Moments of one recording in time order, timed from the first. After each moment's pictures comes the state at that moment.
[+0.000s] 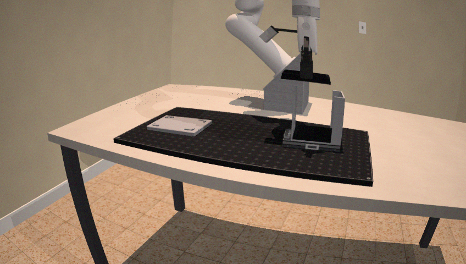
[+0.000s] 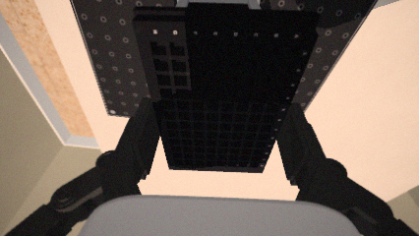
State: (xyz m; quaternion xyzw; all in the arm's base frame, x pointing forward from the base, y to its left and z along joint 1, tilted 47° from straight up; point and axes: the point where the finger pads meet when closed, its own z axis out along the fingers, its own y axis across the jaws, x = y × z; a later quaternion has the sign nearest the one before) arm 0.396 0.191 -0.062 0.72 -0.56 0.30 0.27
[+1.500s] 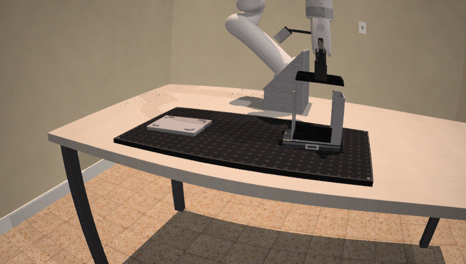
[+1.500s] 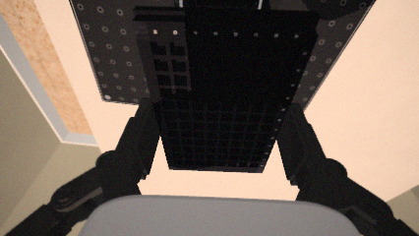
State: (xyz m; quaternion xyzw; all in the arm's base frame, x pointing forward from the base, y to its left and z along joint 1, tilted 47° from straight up) arm 0.392 0.216 -0.089 0.72 -0.57 0.30 0.27
